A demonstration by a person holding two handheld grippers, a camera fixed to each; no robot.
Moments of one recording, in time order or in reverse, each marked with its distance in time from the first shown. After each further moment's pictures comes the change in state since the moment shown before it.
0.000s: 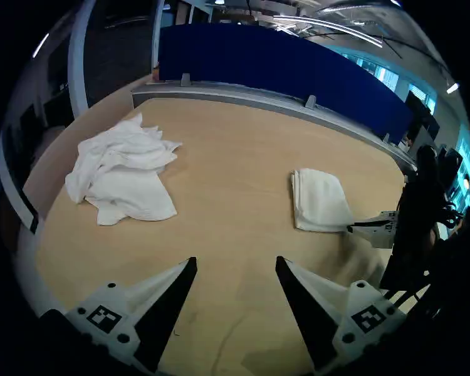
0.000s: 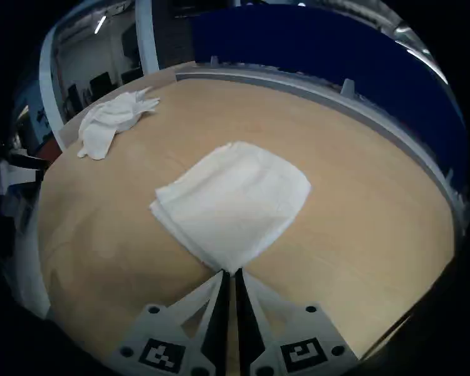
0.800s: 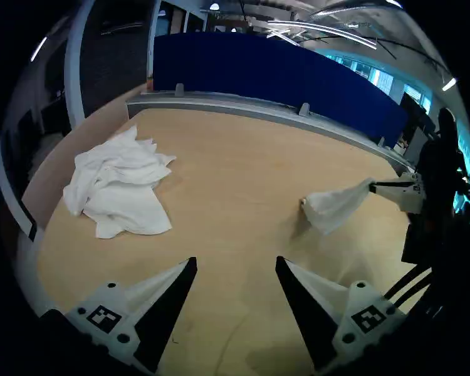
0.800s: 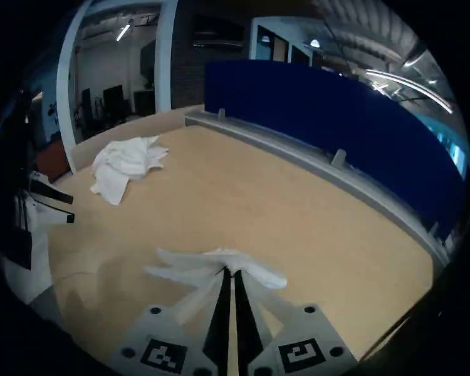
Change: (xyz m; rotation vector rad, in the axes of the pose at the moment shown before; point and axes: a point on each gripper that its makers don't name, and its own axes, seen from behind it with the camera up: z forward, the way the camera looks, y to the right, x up) left arm 0.025 0.010 -0.005 -0.022 0.041 0.019; right arm 0.120 0.017 -0.078 -0.027 0.209 -0.119
